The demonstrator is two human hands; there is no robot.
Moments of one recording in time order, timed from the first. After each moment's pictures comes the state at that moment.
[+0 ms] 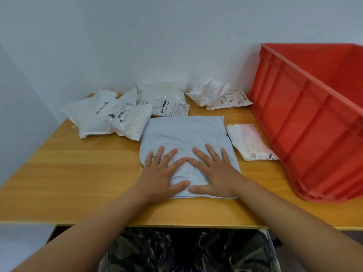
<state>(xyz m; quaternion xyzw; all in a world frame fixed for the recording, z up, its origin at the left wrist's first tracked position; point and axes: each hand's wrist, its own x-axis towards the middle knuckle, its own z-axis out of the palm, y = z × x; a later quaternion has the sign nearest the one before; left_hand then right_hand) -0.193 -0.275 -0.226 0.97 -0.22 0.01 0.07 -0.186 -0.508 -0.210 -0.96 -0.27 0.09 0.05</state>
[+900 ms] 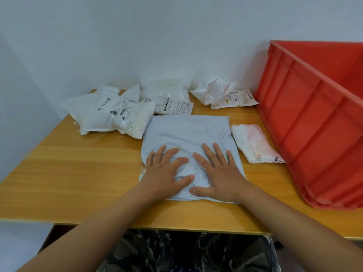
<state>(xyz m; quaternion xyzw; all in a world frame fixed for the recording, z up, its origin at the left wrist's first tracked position) -0.192 -0.288 -0.219 0.98 -0.15 0.01 0.14 -0.190 -0.505 -0.212 -0.97 -0.22 0.08 0.06</state>
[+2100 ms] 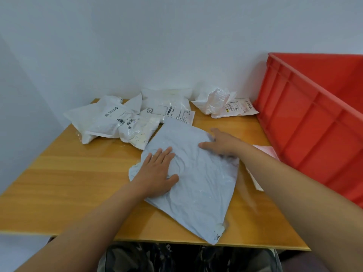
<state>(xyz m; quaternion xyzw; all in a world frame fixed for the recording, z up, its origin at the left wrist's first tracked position) -0.156 -0.259 -0.211 0.98 -0.16 -0.06 0.10 -0.079 -0.503 -0.148 -0.97 0.00 0.16 0.19</state>
